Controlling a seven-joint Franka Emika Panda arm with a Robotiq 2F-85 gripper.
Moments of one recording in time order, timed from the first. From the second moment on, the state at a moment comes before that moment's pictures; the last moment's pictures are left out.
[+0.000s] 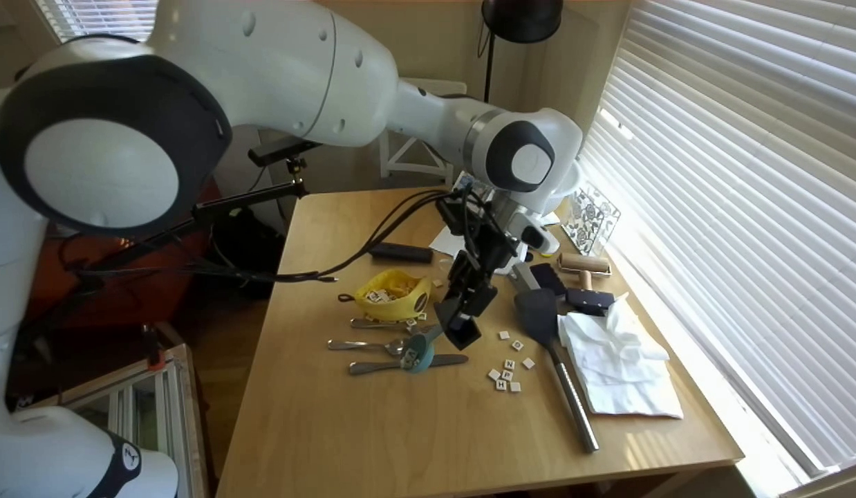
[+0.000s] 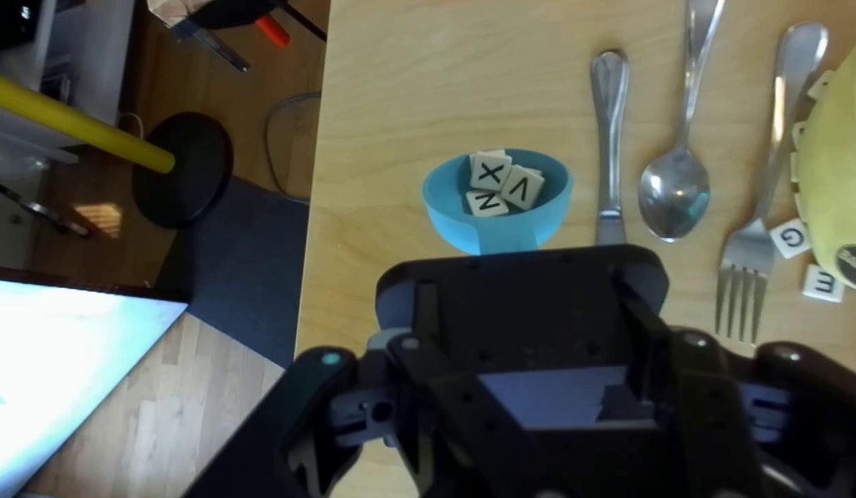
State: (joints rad) arm 0.05 0.67 -0.11 -1.41 -0.08 1.47 0.44
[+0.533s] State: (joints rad) arm 0.00 0.49 -0.12 -1.78 -0.06 1.47 0.36
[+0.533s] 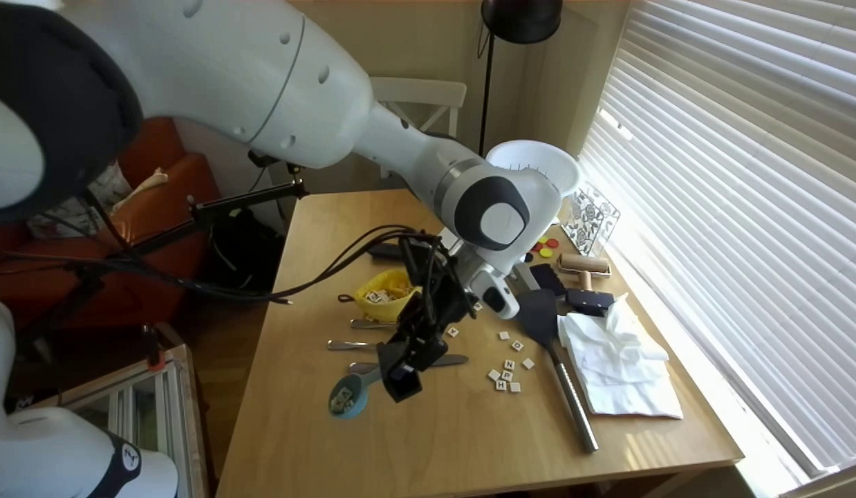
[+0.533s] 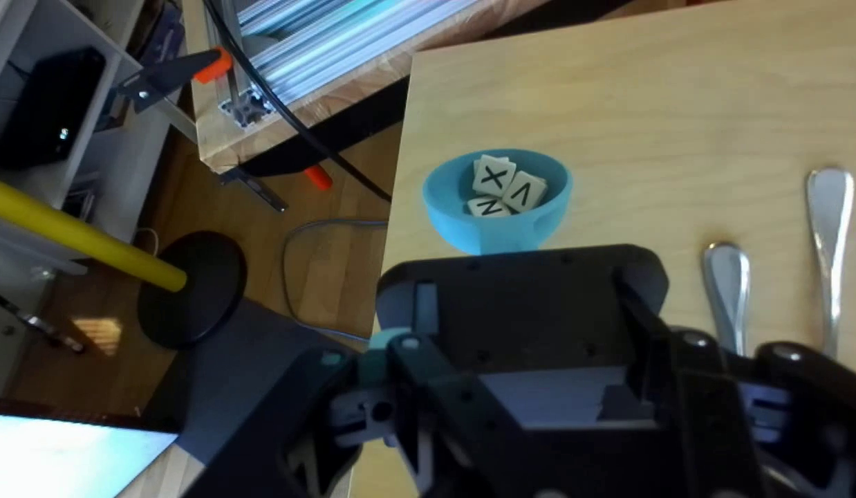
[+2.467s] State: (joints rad) arm 0.11 0.37 0.06 -1.76 0.10 1.86 0.28
